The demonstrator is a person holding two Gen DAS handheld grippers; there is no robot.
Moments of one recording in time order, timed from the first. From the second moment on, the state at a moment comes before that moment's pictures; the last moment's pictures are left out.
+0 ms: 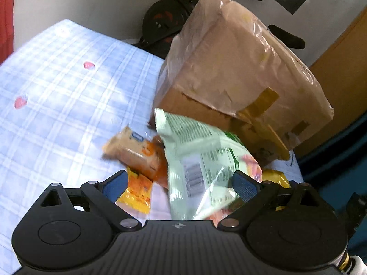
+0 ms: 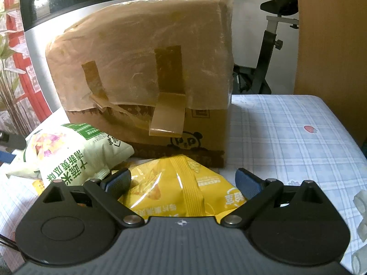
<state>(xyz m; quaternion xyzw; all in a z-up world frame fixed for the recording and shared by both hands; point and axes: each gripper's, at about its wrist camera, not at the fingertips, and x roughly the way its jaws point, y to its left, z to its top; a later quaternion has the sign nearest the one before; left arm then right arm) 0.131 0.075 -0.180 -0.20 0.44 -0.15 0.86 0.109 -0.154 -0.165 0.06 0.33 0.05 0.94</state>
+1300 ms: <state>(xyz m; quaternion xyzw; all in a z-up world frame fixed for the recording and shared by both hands) 0.144 0.001 -0.162 -0.12 0.38 -0.16 0.90 0.104 -0.132 -0.161 -0.05 0.32 0.09 0.94</state>
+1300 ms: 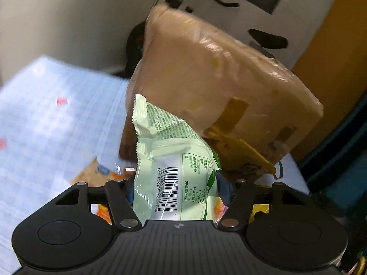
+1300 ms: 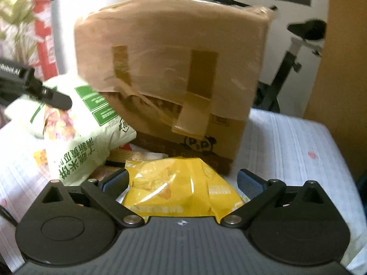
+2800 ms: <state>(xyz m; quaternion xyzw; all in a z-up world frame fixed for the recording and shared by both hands) 0.075 0.030 -0.012 -0.04 0.23 -0.16 0.96 0.078 -0.145 -0.013 0.04 0.20 0.15 0.97</state>
